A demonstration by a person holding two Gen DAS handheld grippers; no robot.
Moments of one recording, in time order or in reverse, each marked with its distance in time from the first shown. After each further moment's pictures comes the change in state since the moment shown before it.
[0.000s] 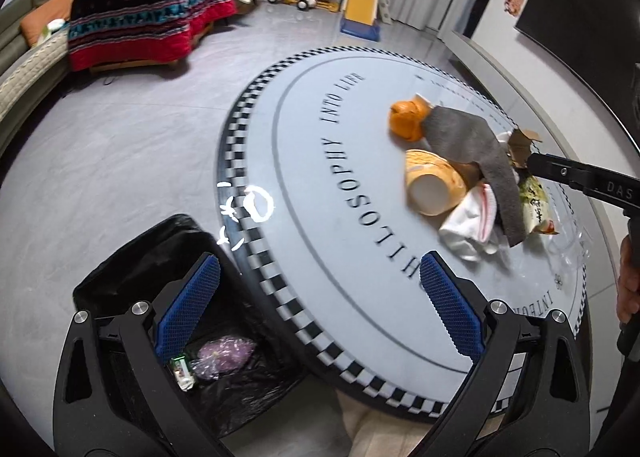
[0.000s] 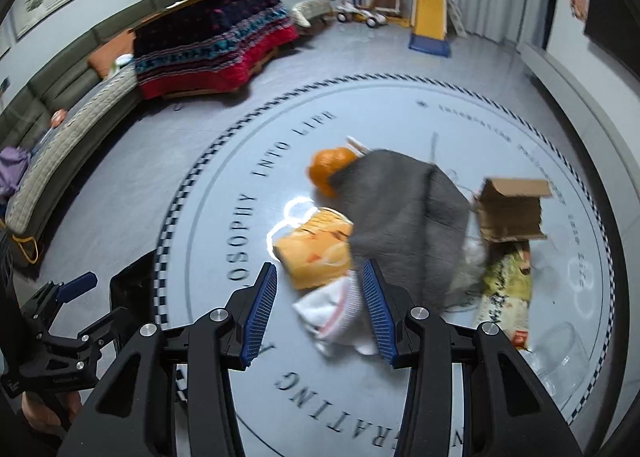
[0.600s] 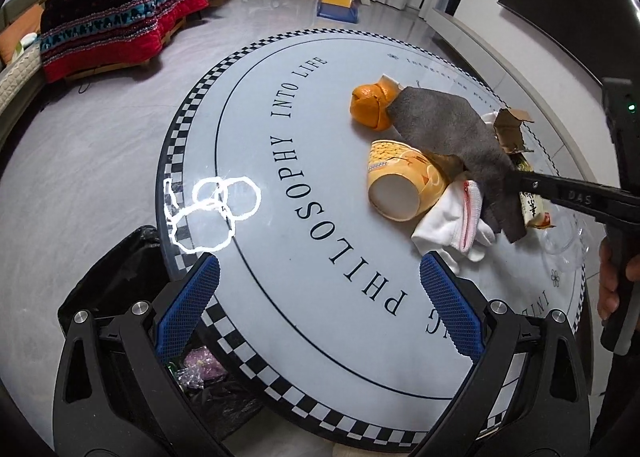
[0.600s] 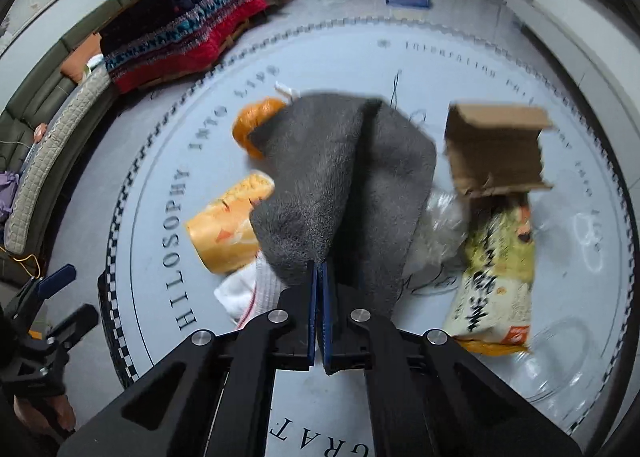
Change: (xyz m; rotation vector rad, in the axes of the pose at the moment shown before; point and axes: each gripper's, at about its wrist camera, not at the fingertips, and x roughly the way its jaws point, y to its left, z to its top) left arm 0.037 -0.040 0.022 0.067 0.058 -0.026; right arm 0.025 -0.045 -0.005 0.061 0.058 0.033
